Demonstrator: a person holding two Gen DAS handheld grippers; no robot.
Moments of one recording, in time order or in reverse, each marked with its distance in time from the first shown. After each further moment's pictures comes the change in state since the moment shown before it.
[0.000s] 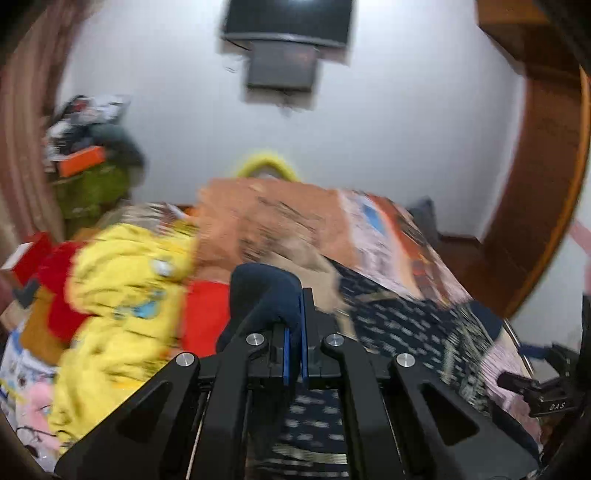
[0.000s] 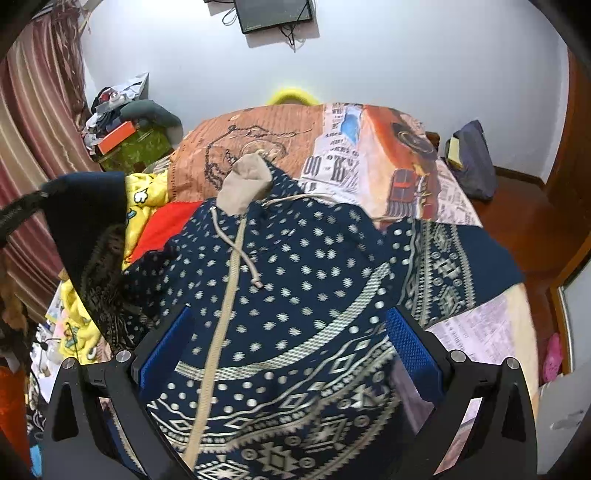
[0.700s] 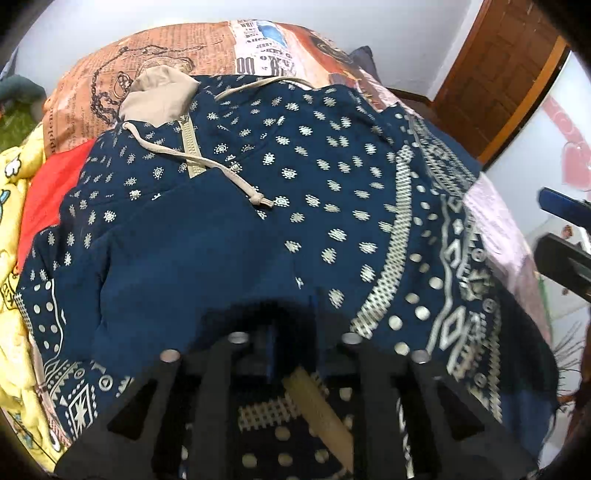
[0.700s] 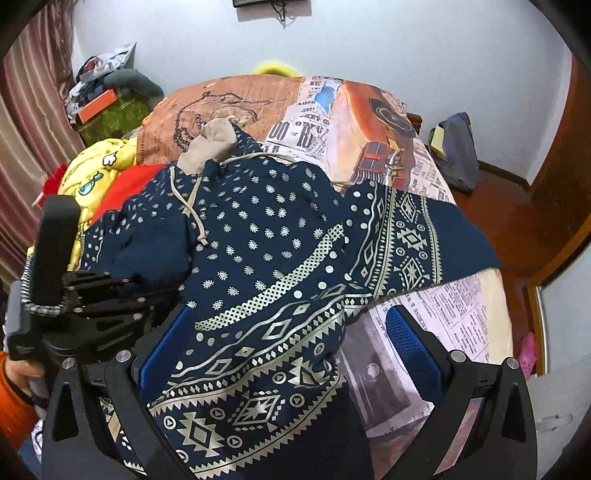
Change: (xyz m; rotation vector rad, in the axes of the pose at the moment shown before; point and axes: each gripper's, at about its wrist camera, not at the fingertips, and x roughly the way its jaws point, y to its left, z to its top) left arm 0.120 -0.116 -0.134 0.151 0.515 -0.190; right arm 0.014 -0.030 -0.026 -0.061 0.087 -0.086
